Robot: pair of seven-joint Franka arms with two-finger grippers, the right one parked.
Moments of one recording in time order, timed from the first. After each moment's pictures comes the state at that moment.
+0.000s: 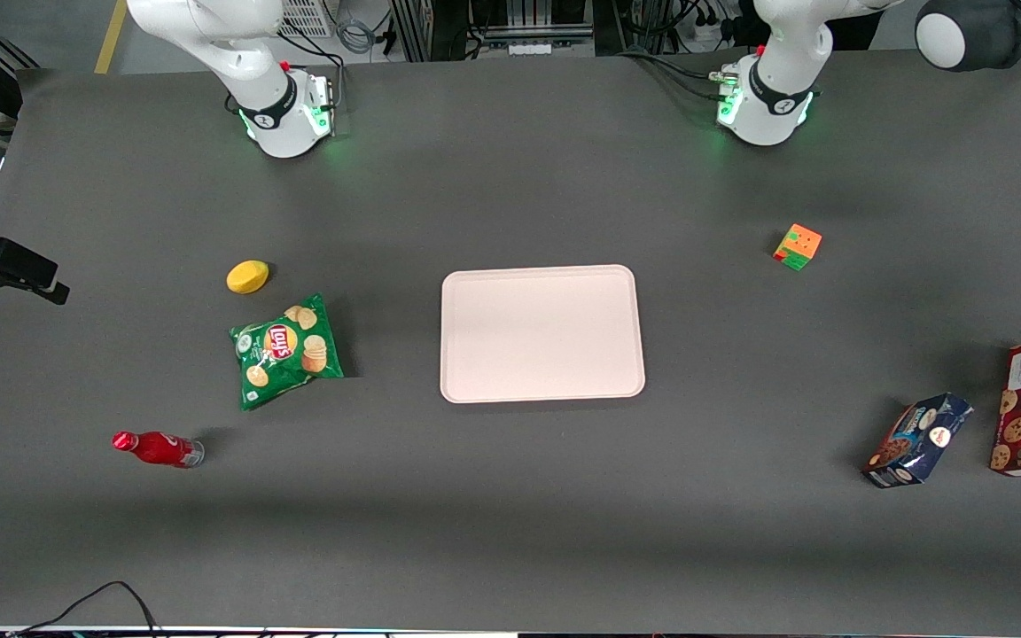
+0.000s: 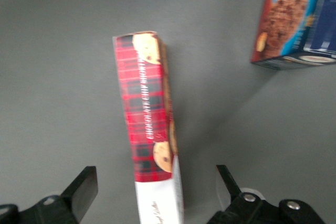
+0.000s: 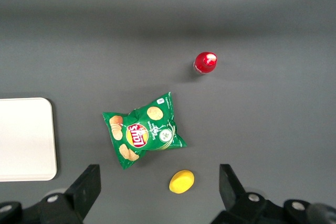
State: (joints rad) arm 0.14 0.70 0.46 -1.47 -0.37 2.16 1.22
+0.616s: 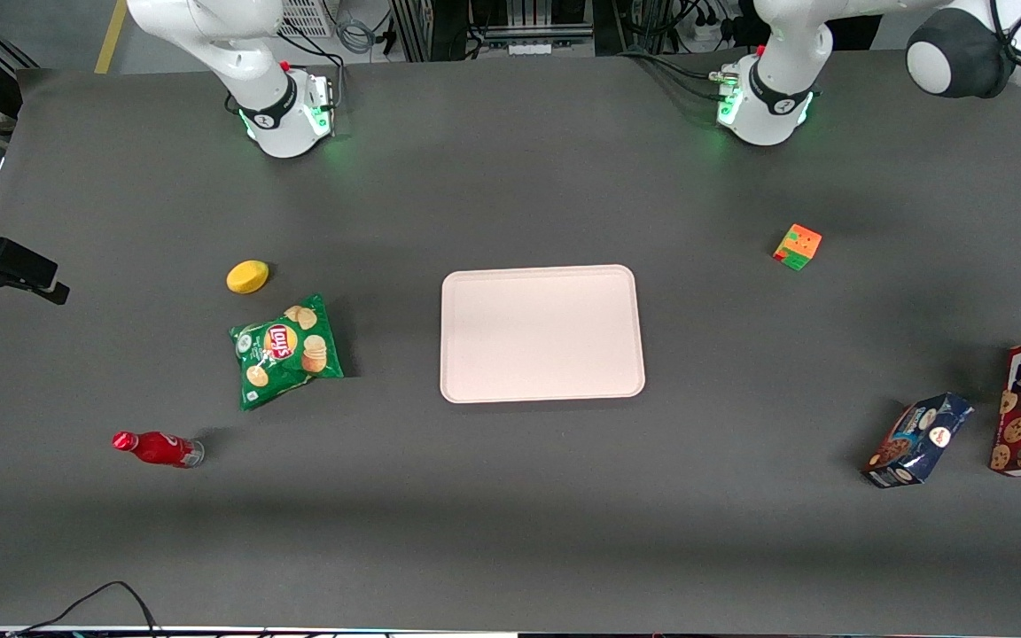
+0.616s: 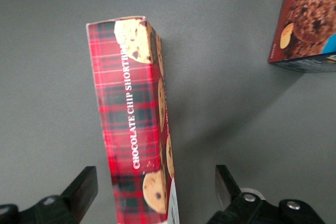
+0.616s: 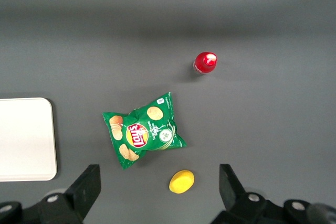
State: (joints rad) arm 0.14 0.79 0.45 -1.47 -0.42 2.22 1.22
